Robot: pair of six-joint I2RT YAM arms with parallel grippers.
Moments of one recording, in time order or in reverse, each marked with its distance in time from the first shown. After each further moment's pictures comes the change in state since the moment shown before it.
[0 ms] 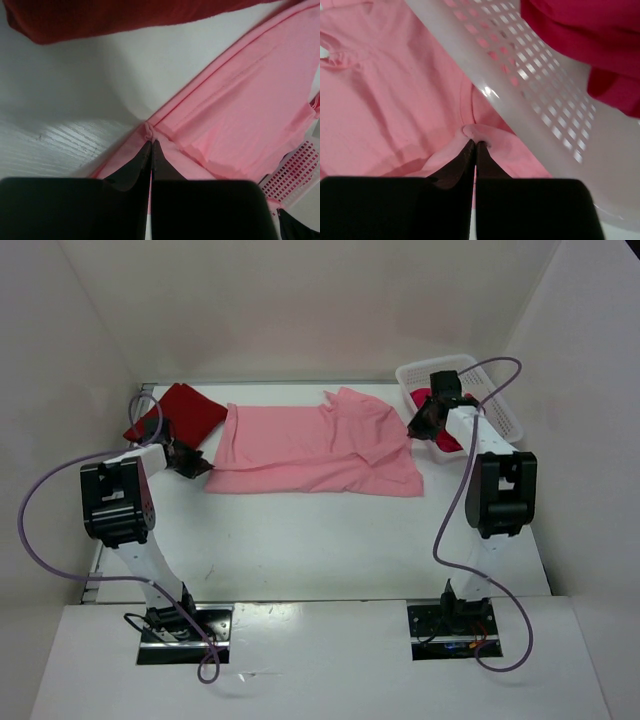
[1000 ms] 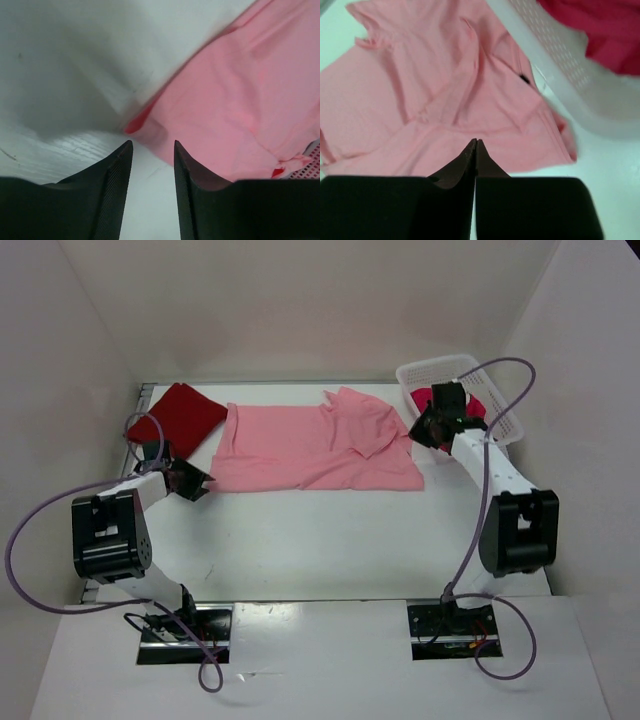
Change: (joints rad) left arm -0.014 -0.278 -0.299 0.101 -0.074 0.003; right arm 0.073 -0.222 -0.156 0.111 0.082 -0.026
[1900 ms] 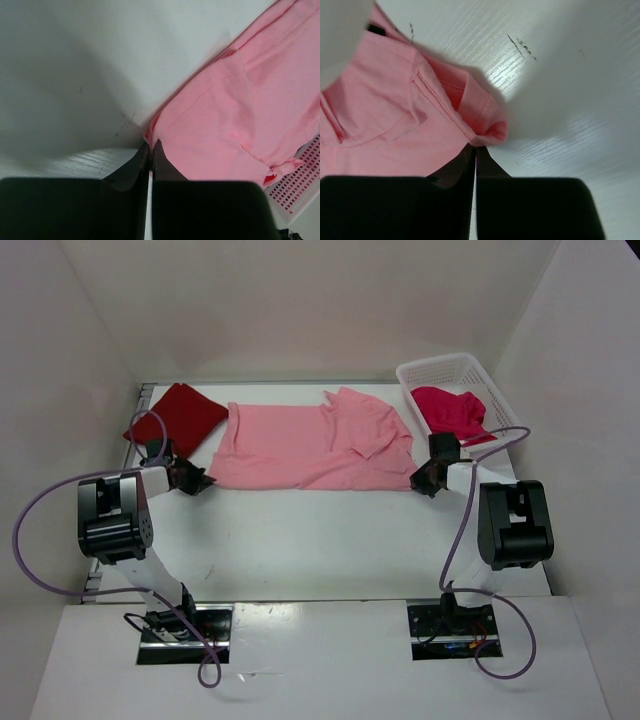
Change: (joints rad) left arm 0.010 0.151 0.029 0.098 0.045 -0.001; right arm -0.057 -0.003 -0.463 0.210 0.020 0.278
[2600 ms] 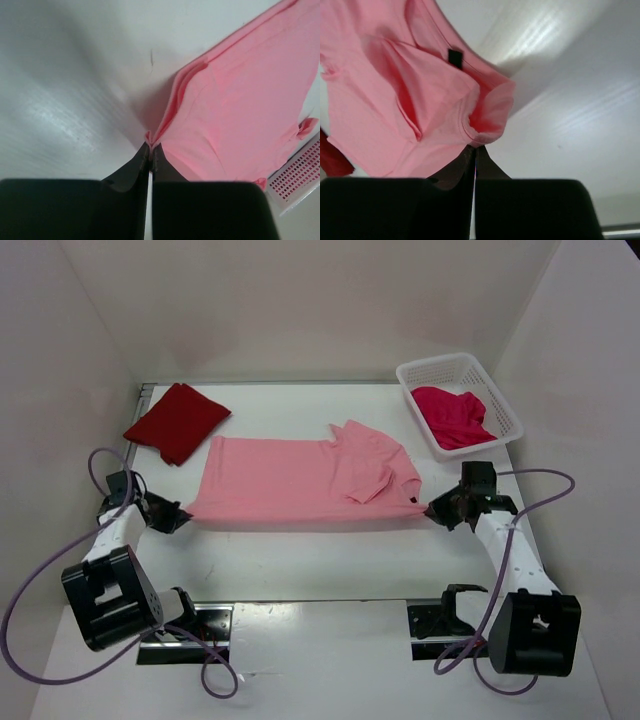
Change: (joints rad) left arm 0.214 -0.484 -0.235 -0.391 0.026 0.087; right arm -0.130 -0.598 -0.210 -0.358 -0.169 0.077
